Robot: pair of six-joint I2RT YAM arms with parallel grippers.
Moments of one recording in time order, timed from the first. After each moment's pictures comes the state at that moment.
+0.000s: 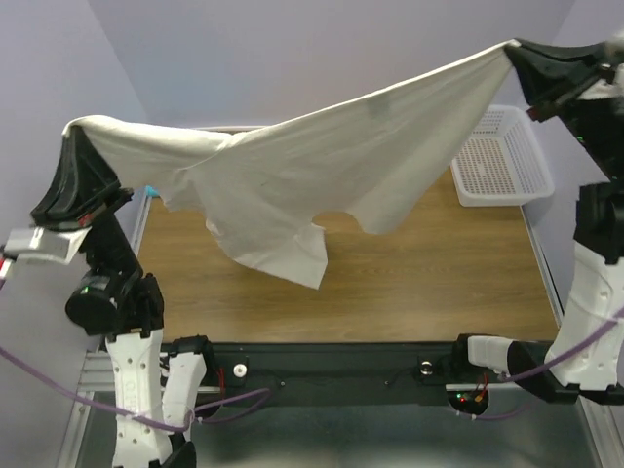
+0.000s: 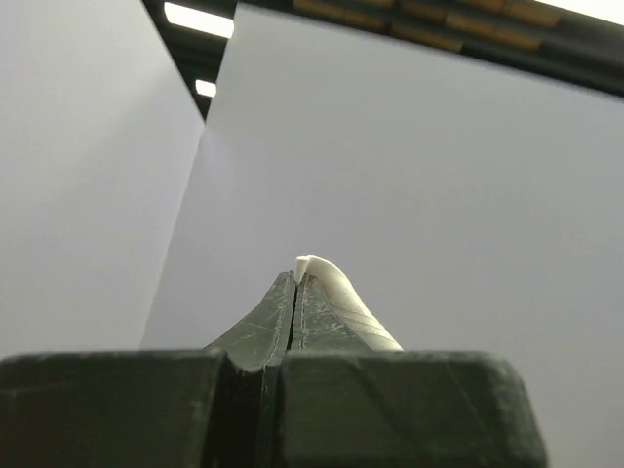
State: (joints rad) left arm 0.13 0.66 0.94 0.73 -0.09 -0.31; right arm -0.05 1.25 2.09 -0.35 -0.67 -0.17
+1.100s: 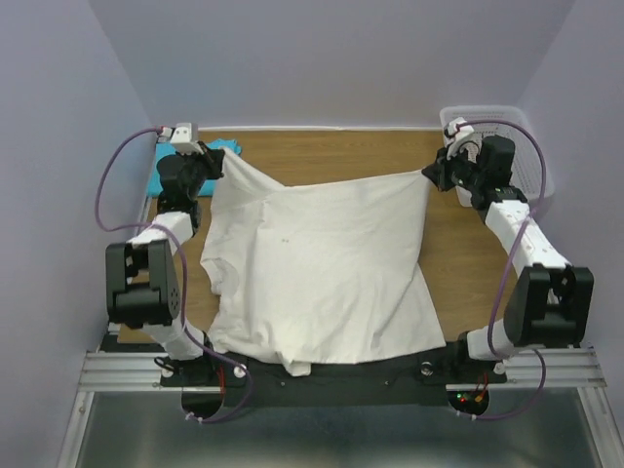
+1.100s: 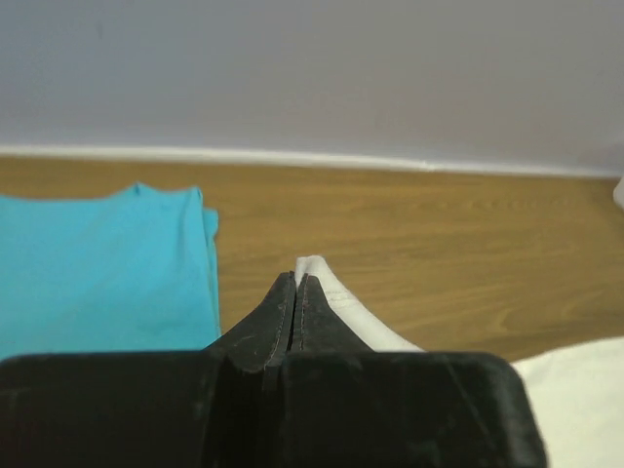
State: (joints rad) left arm 0.07 1.54 0.88 0.70 0.32 -0.28; right arm -0.05 1.41 1.11 -0.08 -0.62 -0.23
